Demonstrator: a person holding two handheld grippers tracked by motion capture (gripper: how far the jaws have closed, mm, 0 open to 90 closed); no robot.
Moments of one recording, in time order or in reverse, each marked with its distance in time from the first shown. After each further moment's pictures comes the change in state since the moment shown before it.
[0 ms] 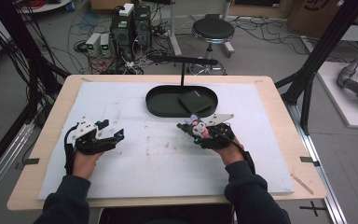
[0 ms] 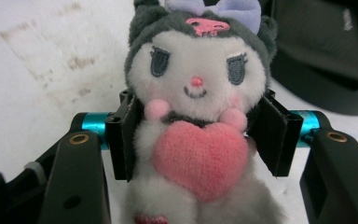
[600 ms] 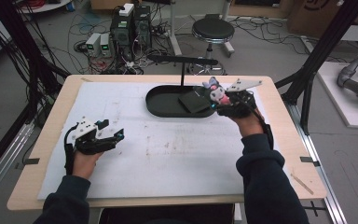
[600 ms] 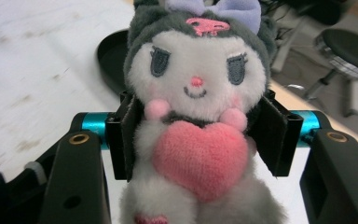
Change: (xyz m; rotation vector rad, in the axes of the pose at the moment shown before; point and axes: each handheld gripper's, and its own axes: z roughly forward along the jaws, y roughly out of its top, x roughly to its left) left arm 0.000 0.000 0.000 -0.004 -0.004 0.000; right arm -0.064 0.066 -0.067 -0.134 -0.157 0.011
